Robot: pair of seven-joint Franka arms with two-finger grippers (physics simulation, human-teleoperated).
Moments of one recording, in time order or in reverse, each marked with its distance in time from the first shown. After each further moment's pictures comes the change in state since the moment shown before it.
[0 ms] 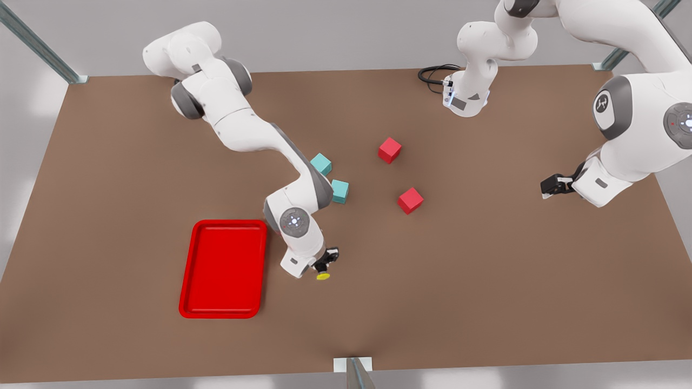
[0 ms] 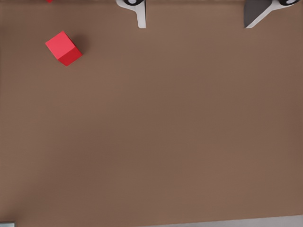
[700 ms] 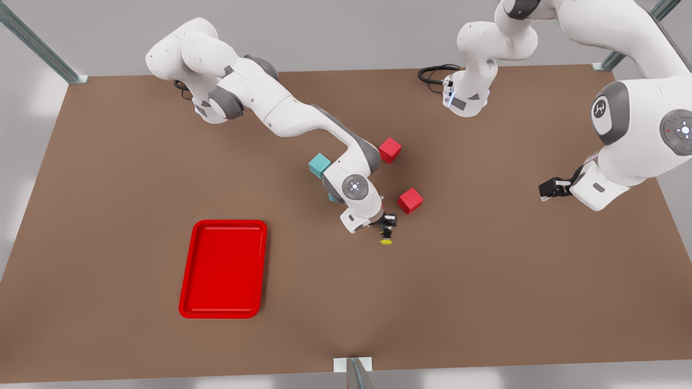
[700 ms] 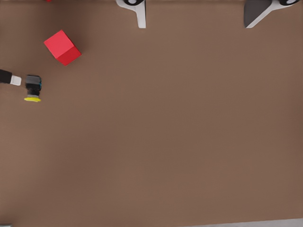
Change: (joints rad) left arm 0.001 0.015 0.000 0.000 -0.001 0.005 -0.001; right arm 0.239 0.110 -0.025 0.073 0.180 0.096 0.522
